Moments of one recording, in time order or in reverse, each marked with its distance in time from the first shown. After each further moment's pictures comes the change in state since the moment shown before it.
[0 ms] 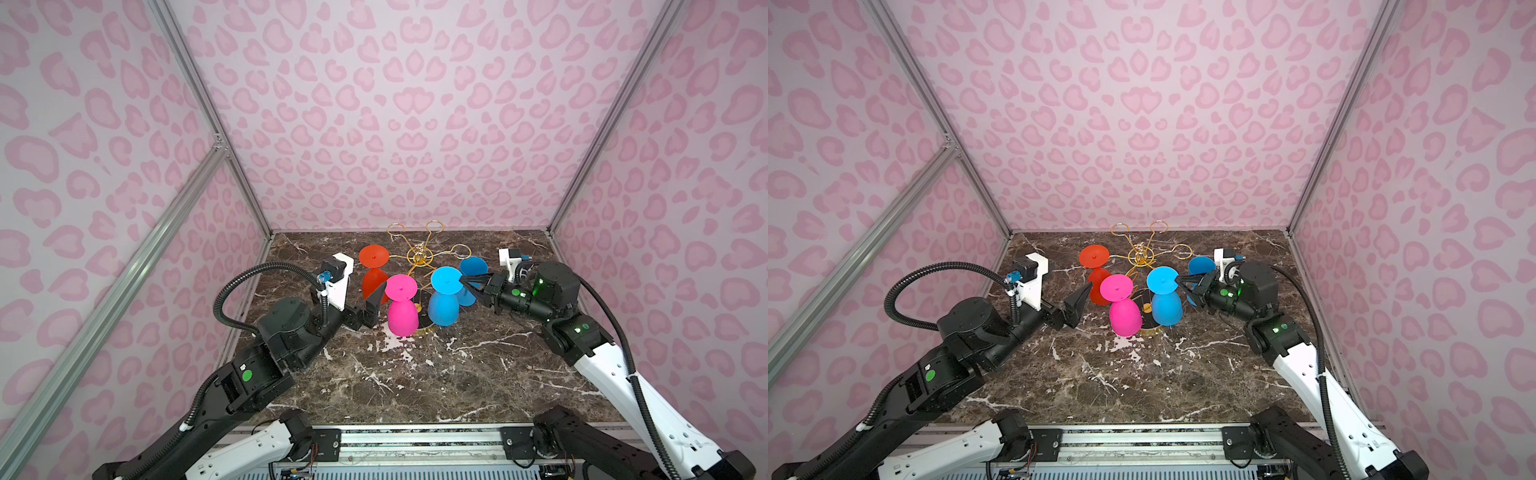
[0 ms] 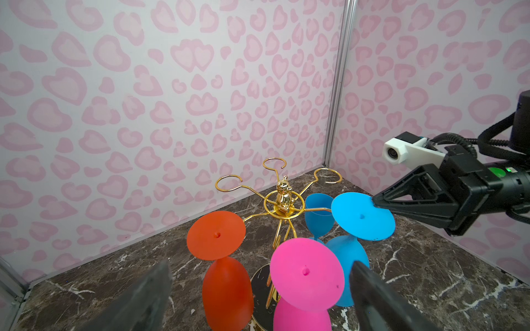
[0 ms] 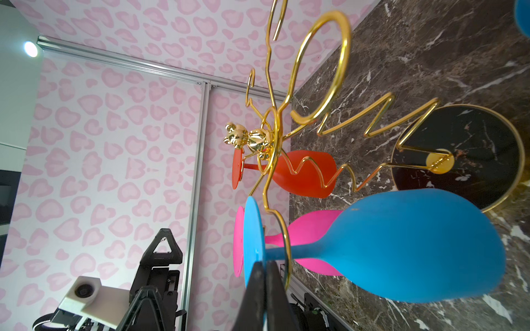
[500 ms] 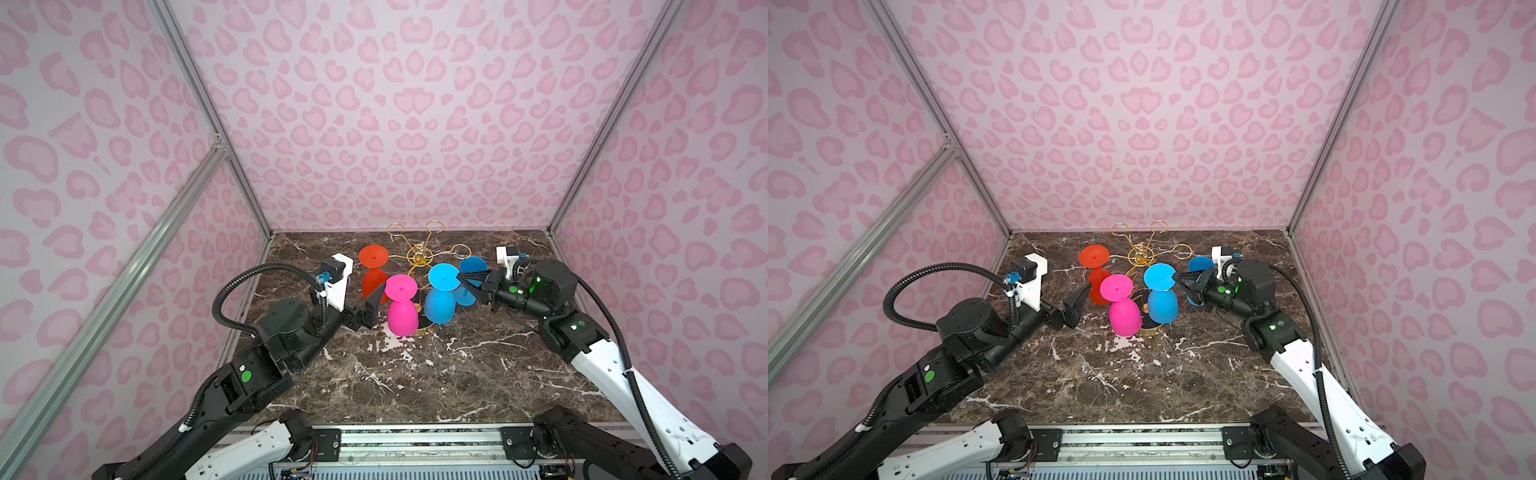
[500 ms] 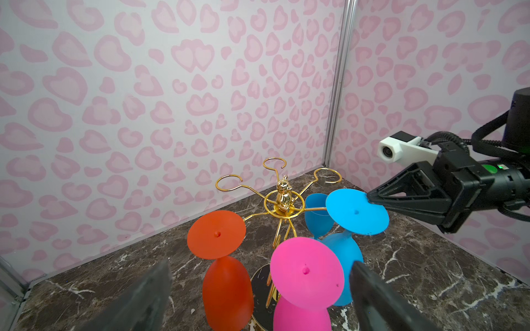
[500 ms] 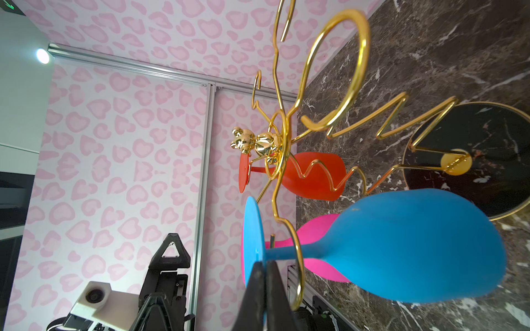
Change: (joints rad) left arm 0.000 -0.006 -0.004 0.000 0.000 -0.001; right arm 0.011 0.025 0.007 0.040 0.013 0.030
